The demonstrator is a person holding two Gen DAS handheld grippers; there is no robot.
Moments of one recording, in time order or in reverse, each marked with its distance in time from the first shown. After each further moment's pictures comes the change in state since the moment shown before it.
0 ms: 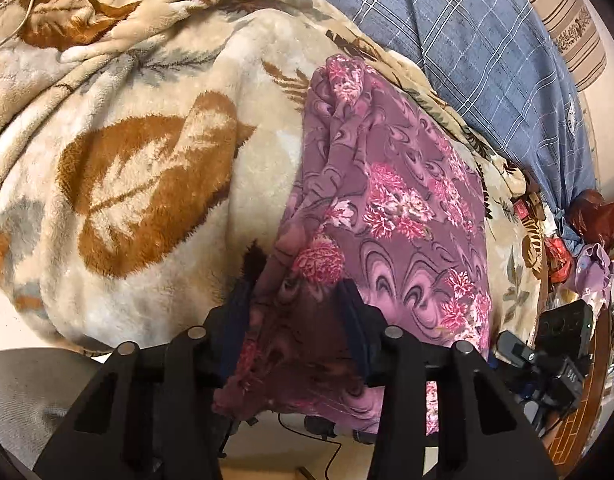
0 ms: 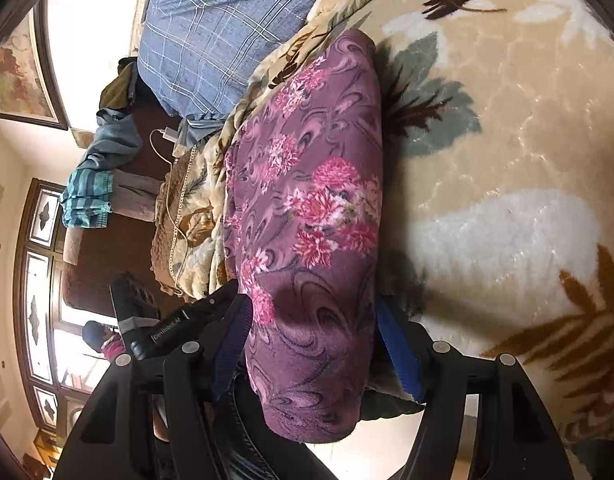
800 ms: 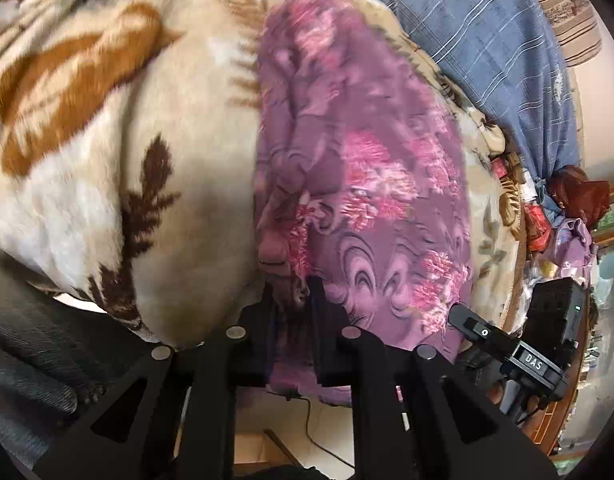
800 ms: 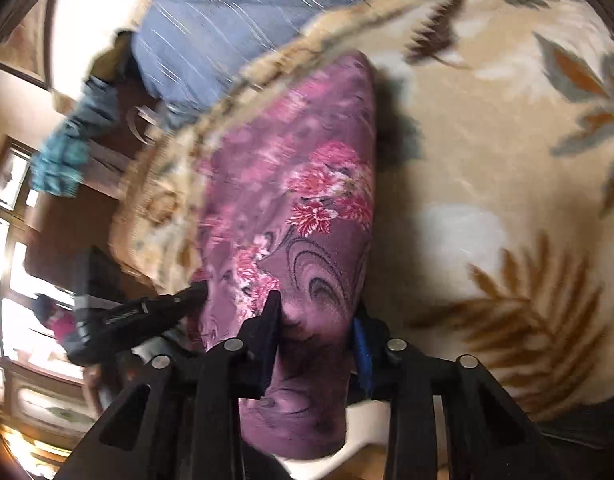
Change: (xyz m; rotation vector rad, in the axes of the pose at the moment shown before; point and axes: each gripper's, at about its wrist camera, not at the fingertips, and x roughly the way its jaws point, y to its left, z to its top) left arm 0.020 -0.036 -0.046 -0.031 0.148 -0.120; right arm -0.031 -0.006 -0.015 -0.108 0.025 -0.264
